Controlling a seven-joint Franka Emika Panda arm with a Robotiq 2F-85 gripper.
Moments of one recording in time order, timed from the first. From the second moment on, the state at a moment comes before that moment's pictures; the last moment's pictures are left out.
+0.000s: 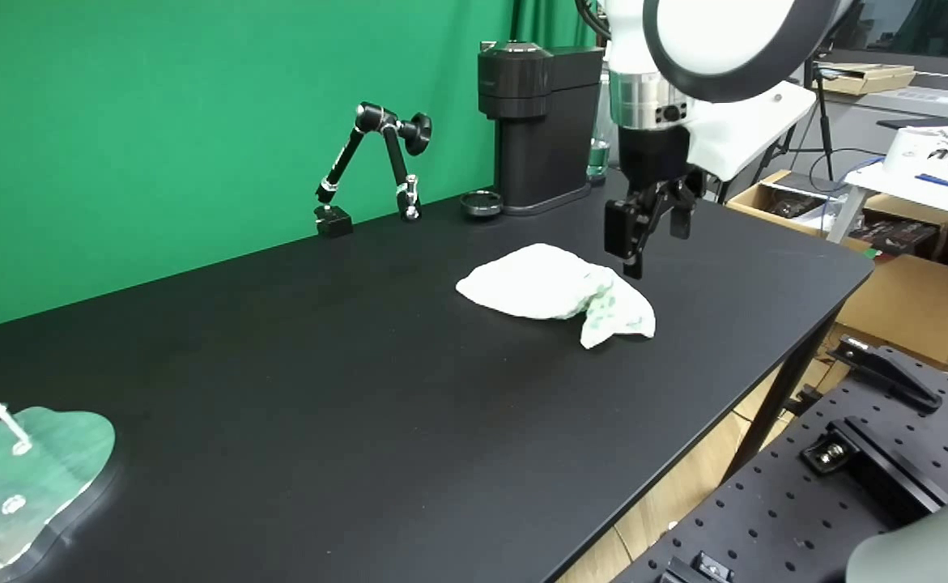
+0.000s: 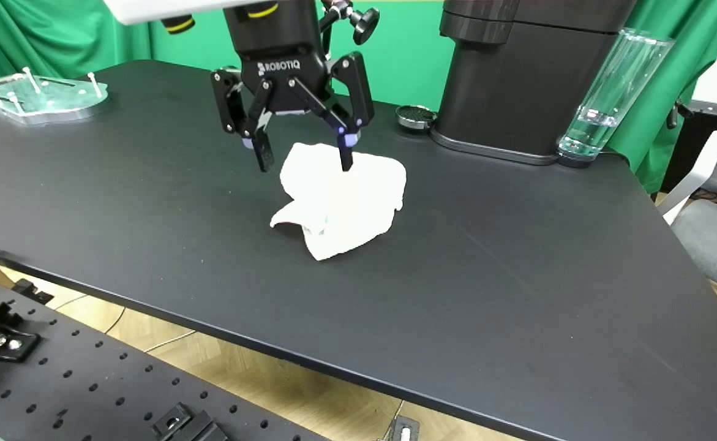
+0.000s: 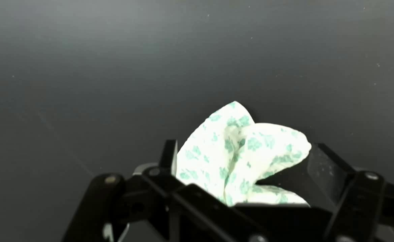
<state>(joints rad) -0.18 -0.15 0.00 -2.80 -0.48 2.60 0.12</state>
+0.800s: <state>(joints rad) -0.15 0.08 -0.04 -2.77 -0.60 2.76 0.54</state>
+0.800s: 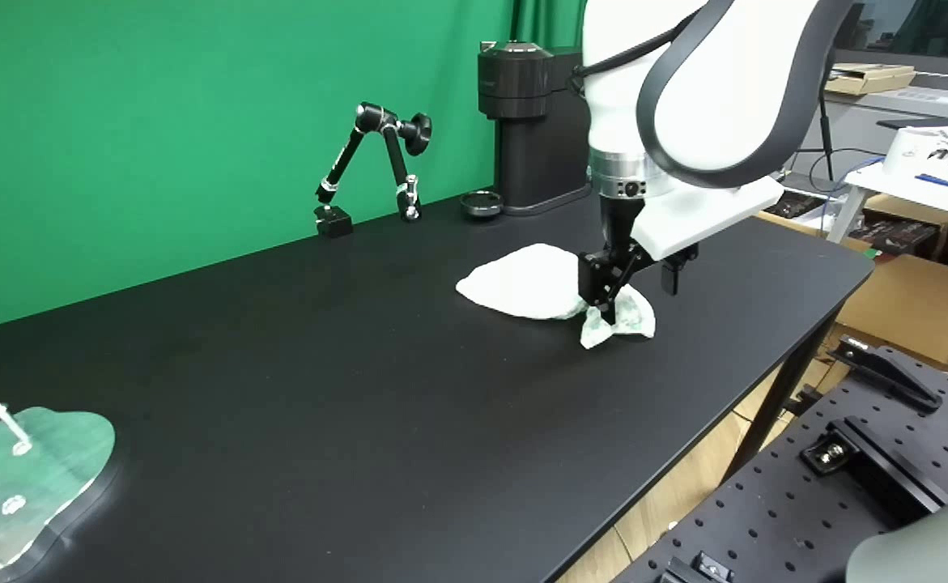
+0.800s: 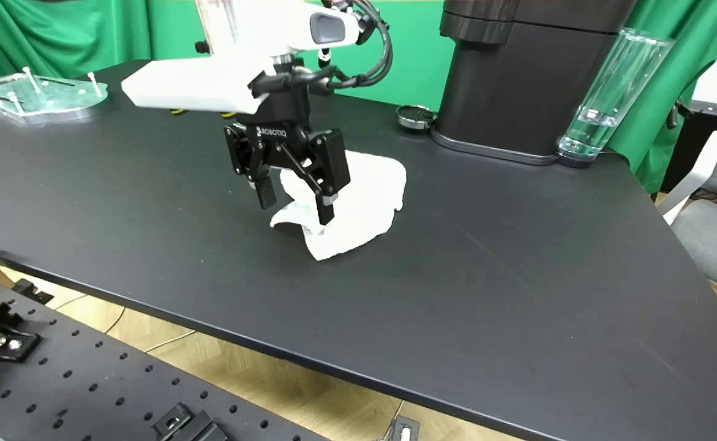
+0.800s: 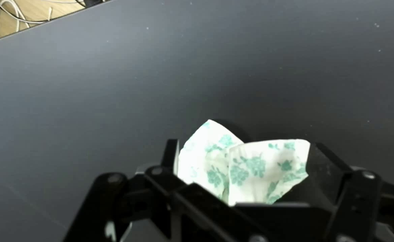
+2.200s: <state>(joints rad) 0.03 0.17 0.03 -2.48 -0.28 2.70 0.64</state>
